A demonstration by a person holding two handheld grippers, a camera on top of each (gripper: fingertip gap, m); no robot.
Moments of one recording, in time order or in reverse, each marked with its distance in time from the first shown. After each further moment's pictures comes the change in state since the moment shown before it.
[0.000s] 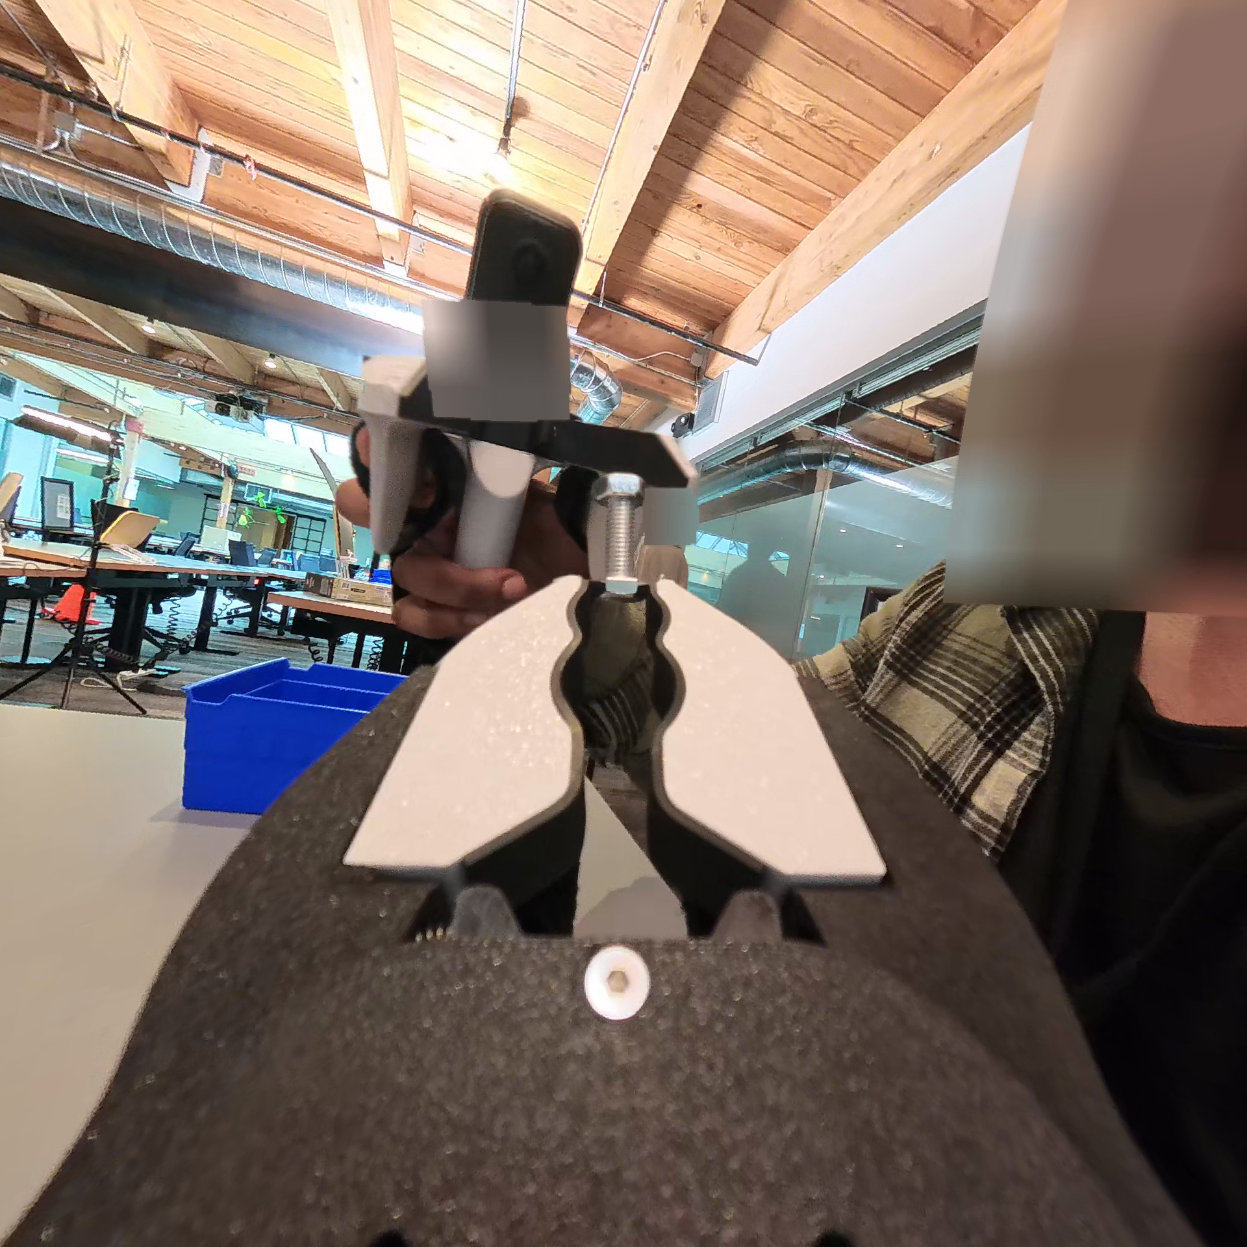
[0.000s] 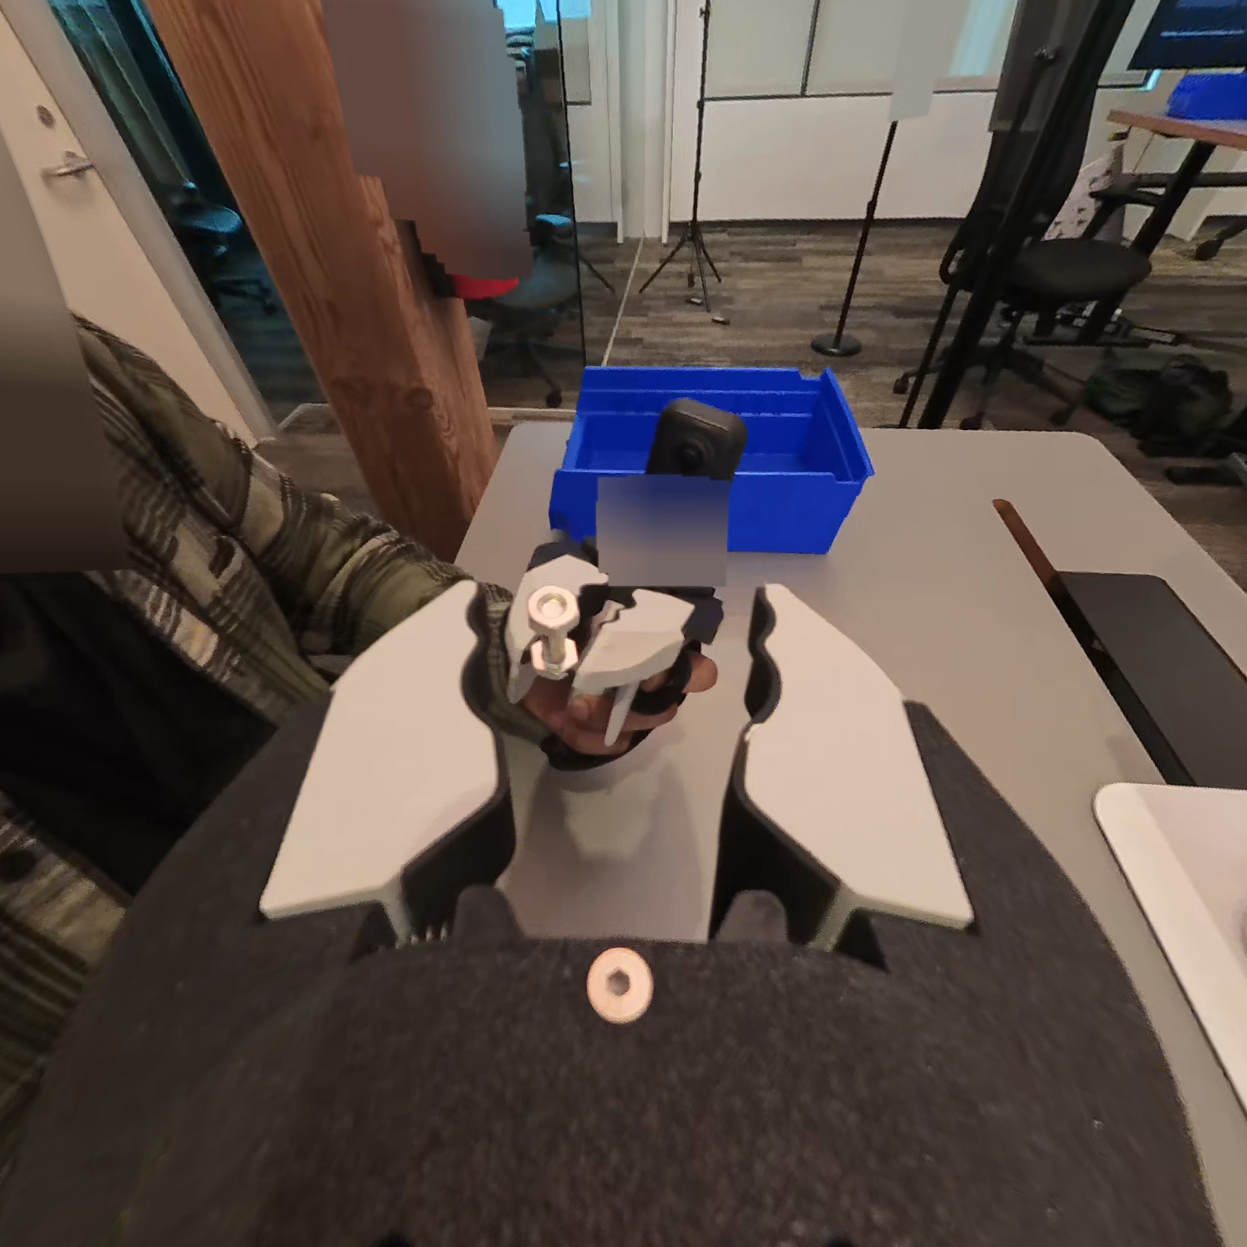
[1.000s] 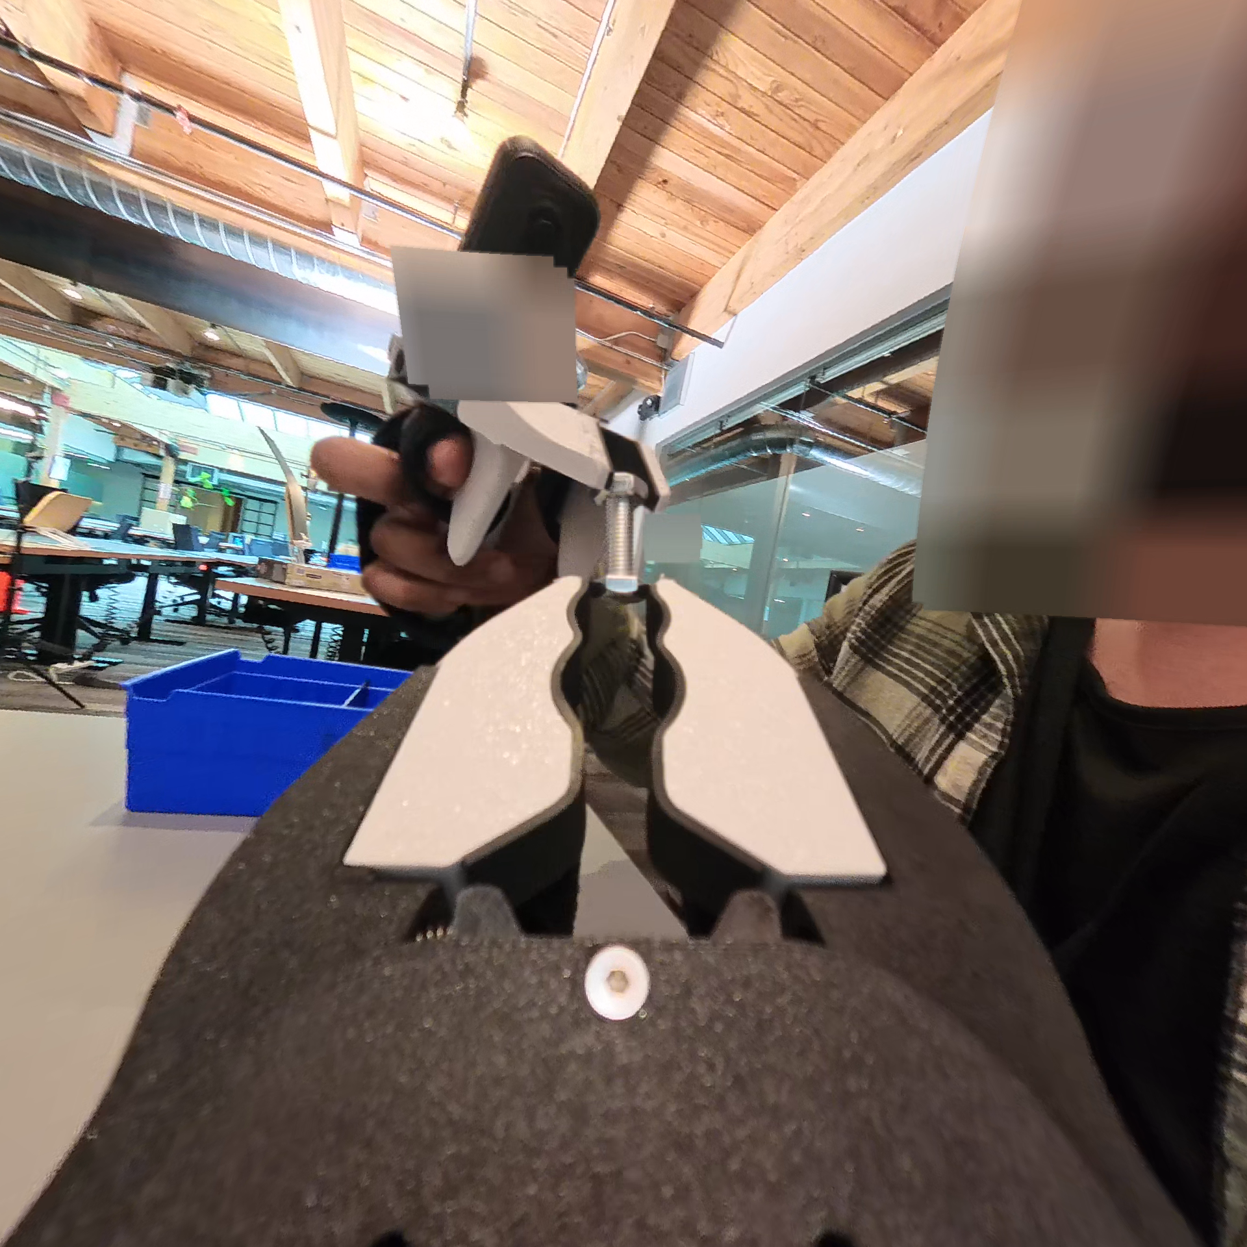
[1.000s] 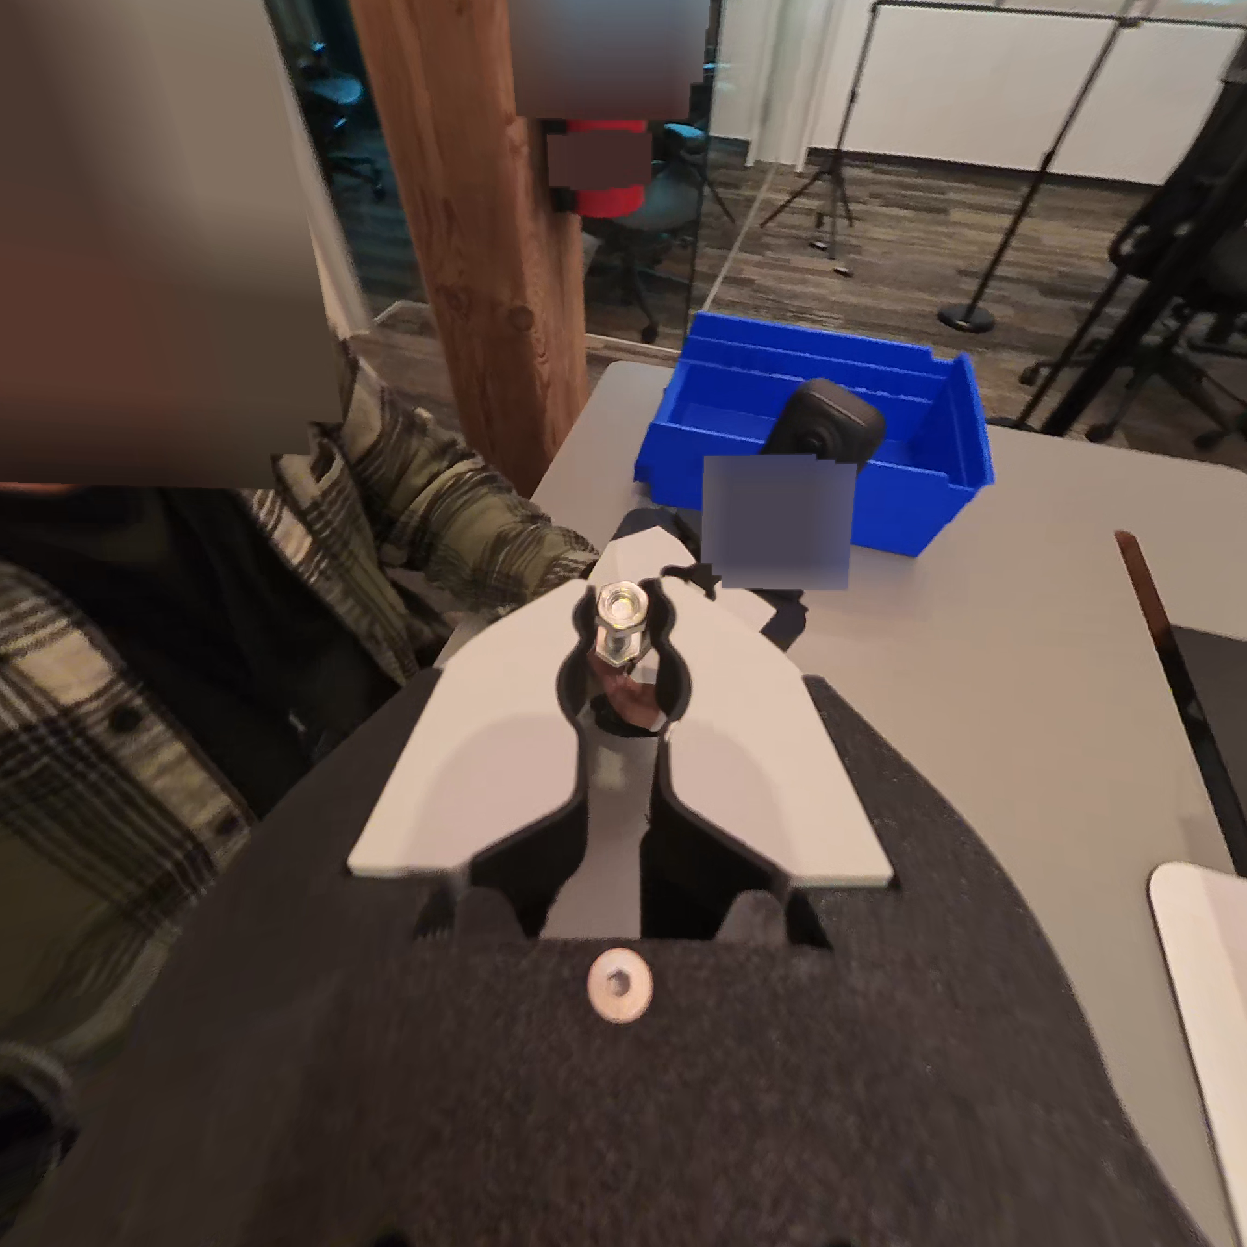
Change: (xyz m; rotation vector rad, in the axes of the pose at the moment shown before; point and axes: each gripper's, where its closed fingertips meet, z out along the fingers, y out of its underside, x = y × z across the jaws) left arm 0.008 0.006 0.004 -0.033 0.064 -0.032; right arm -0.033 0.006 0.001 -0.098 -0.177 -0.113
